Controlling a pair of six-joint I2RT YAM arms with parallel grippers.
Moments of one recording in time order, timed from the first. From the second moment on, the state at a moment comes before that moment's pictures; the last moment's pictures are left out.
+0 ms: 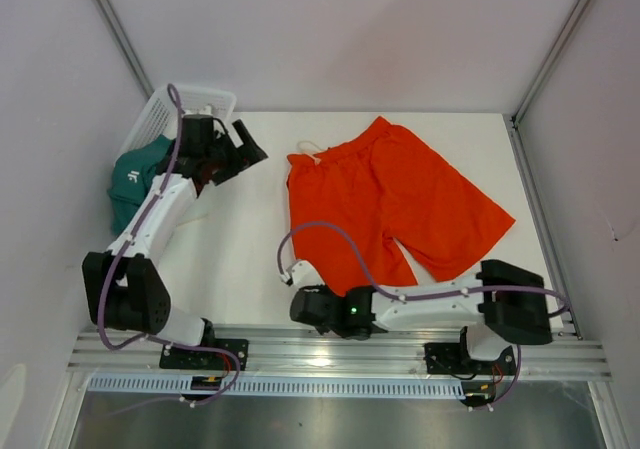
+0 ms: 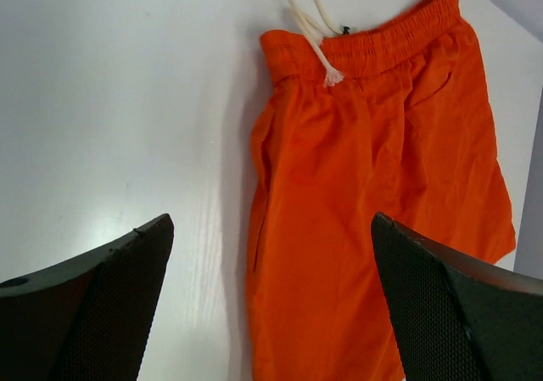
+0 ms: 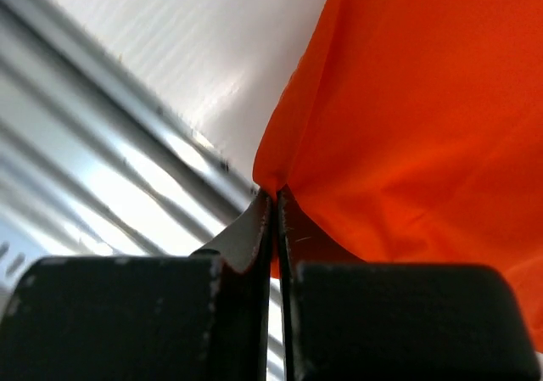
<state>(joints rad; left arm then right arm) -0.10 1.45 1.25 -0.46 0.16 -0.59 1.45 1.64 1.02 -0.38 0.42 0.54</state>
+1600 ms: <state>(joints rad) -0.23 2.03 1.32 -0.12 0.19 -0.80 1.59 1.37 0.83 -0.31 0.44 0.65</state>
